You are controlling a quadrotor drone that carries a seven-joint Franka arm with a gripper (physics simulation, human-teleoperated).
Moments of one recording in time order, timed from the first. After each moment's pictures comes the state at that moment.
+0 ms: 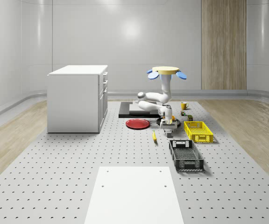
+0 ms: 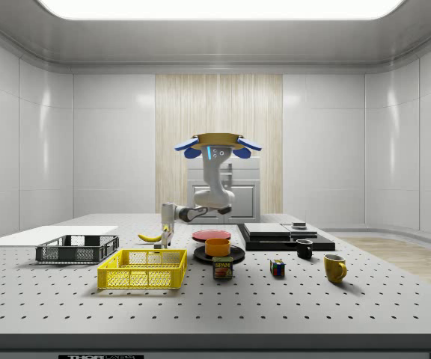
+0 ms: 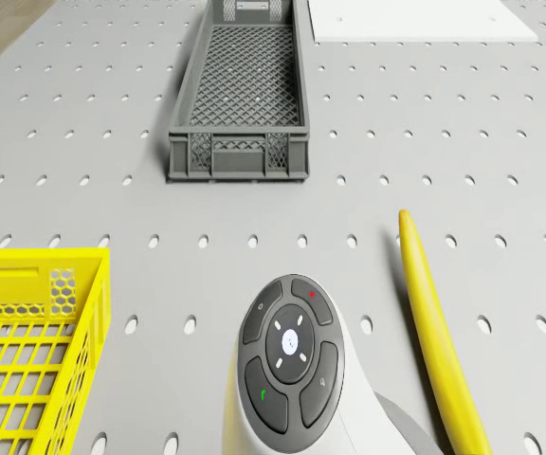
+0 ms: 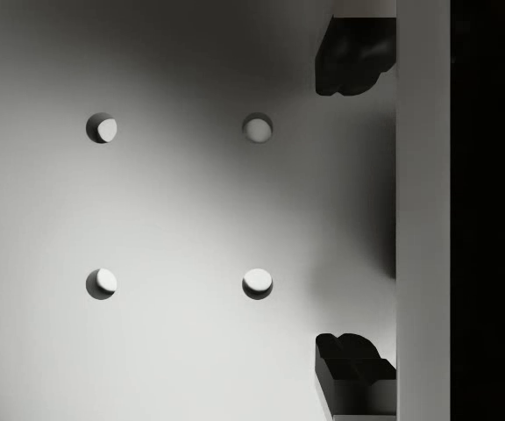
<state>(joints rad) -1.07 -1.52 1.15 -2.89 -1.99 1.62 1.62</state>
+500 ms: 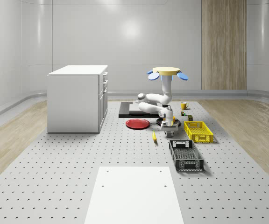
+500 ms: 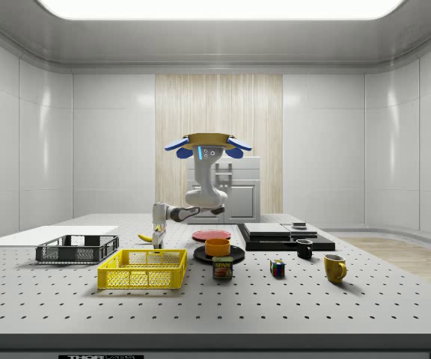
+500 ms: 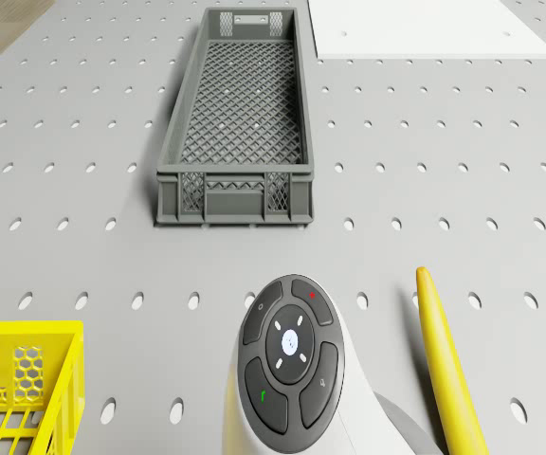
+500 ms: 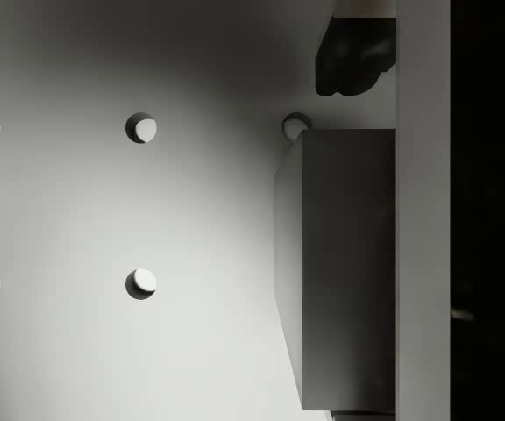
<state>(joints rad) -1.07 -1.51 1.14 -2.89 -2.00 1.62 1.62</state>
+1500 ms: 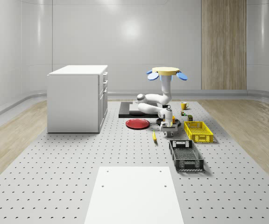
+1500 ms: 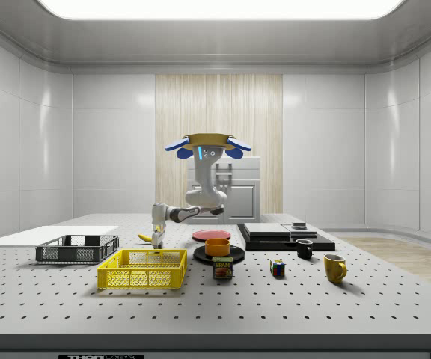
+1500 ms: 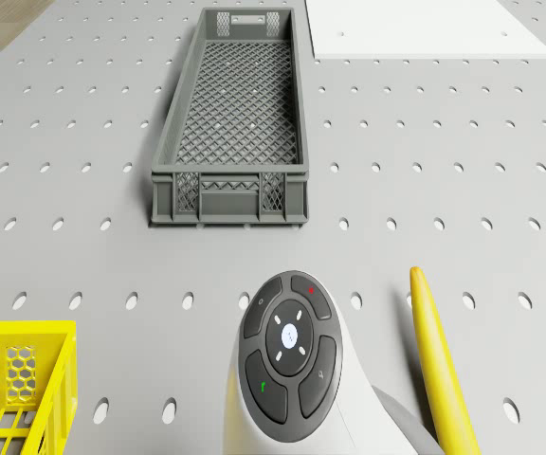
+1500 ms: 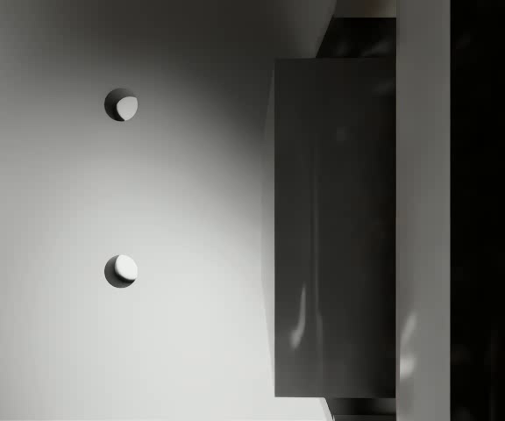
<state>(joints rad) -1.09 -1.49 1.13 -2.86 -2.01 1.61 1.62</state>
